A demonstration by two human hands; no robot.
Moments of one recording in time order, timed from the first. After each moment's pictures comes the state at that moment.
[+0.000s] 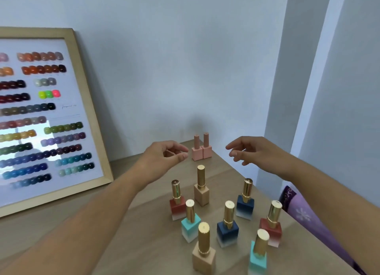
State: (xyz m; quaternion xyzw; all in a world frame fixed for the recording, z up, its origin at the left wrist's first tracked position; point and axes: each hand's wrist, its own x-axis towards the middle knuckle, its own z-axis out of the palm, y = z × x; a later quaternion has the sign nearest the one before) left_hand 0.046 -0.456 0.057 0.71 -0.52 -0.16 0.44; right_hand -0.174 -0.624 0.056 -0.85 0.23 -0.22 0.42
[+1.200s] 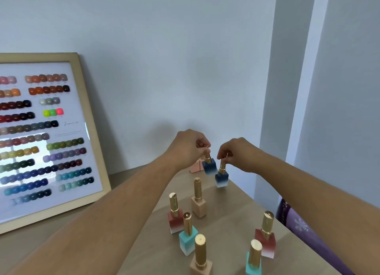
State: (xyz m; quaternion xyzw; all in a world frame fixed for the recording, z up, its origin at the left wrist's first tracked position) left_hand 0.003 -0.515 0.108 0.72 -0.62 -0.02 0.33; right_hand -0.136 -0.630 0.082 -0.94 0.28 -0.17 0.13
